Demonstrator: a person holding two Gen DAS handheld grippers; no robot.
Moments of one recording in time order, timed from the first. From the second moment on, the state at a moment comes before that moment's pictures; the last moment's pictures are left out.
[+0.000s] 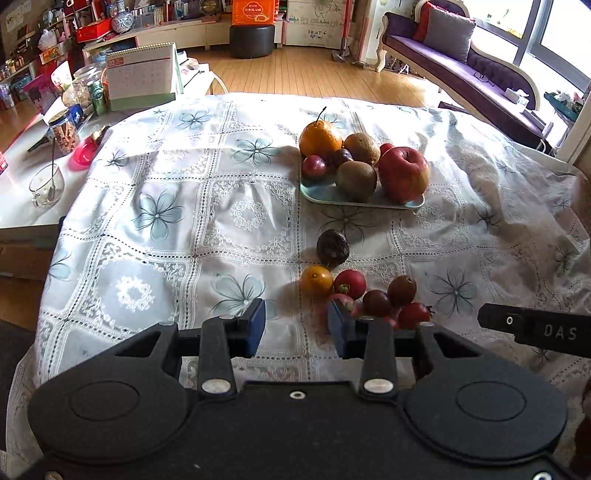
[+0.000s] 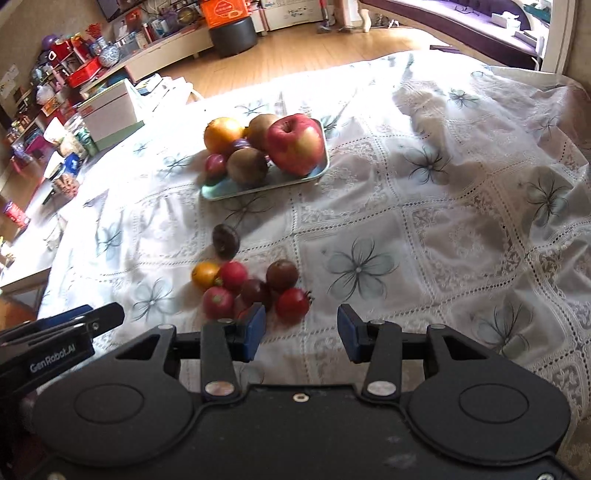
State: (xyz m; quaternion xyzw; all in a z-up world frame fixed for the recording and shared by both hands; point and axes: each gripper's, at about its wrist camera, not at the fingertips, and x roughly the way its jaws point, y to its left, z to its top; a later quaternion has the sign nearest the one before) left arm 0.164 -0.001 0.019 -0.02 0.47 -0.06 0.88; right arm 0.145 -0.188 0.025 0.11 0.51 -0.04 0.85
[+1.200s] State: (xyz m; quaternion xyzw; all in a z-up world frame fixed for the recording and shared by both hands) left arm 0.216 -0.015 -0.068 -0.05 0.50 -0.14 0.85; right arm 0.207 -0.169 -0.066 0.06 0.57 -0.01 0.82
